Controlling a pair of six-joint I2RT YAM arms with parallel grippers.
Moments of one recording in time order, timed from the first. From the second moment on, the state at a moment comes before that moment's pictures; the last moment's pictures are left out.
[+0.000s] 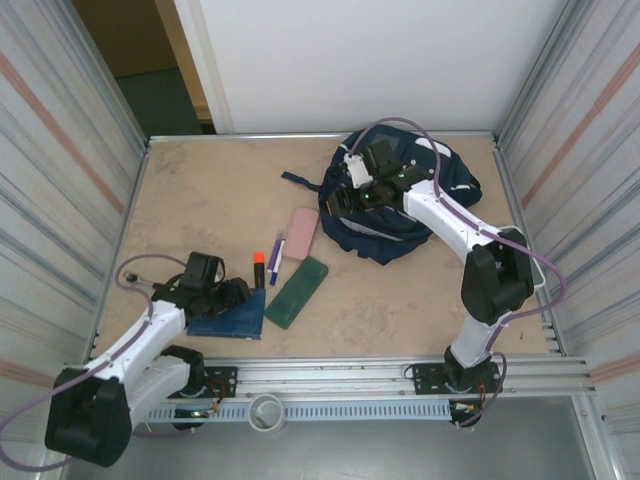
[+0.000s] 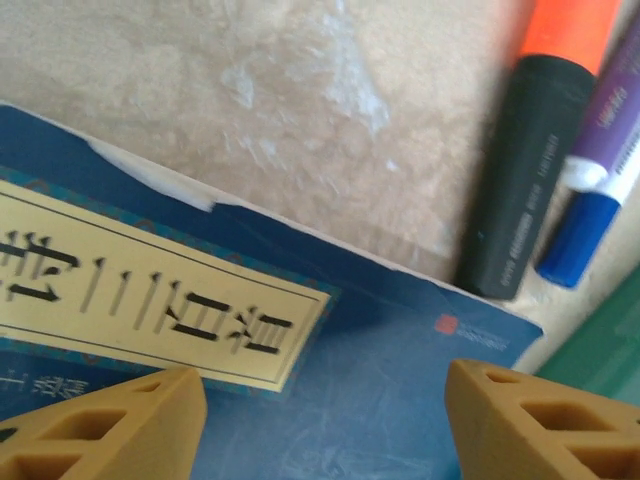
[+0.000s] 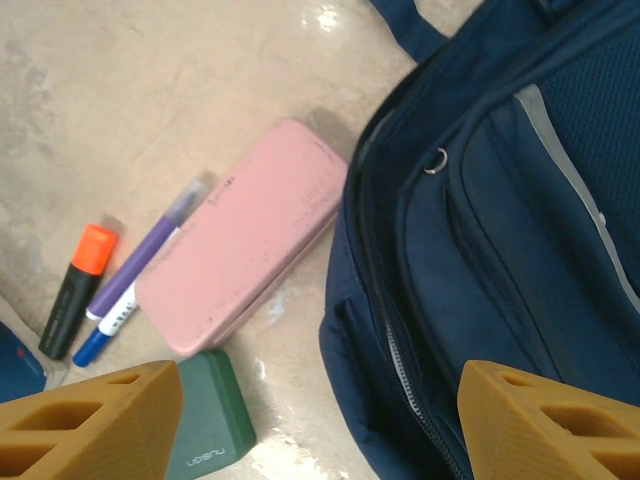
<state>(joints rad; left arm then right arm) -0.25 0.97 0.40 -0.53 0.15 -0.69 0.49 1.75 1.47 -0.65 -0.24 0.13</state>
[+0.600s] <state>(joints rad) -0.12 1.32 0.68 -0.27 0.22 -0.57 0.63 1.80 1.47 -0.62 -0.24 0.20</state>
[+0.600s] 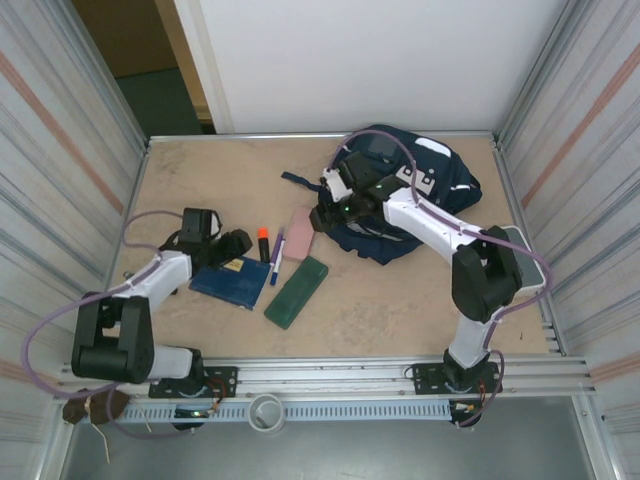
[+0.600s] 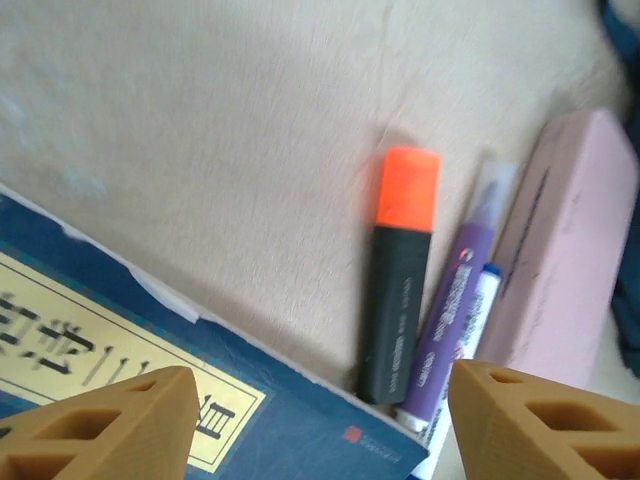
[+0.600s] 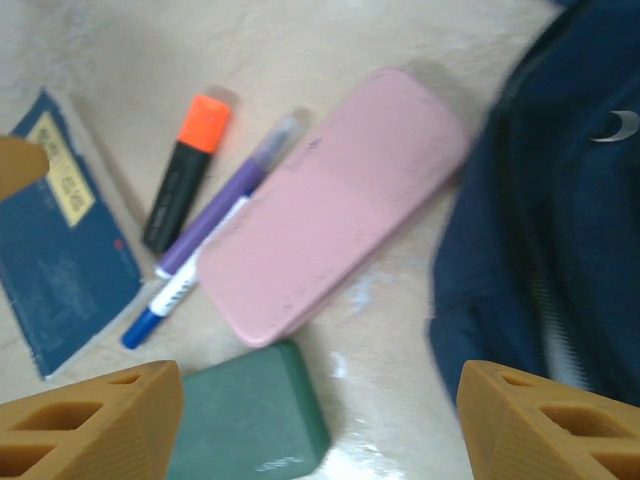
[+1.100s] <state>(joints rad) 0.08 1.02 0.46 -0.37 0.11 -0.66 0.94 2.11 1.65 -0.38 -0.30 0.31</state>
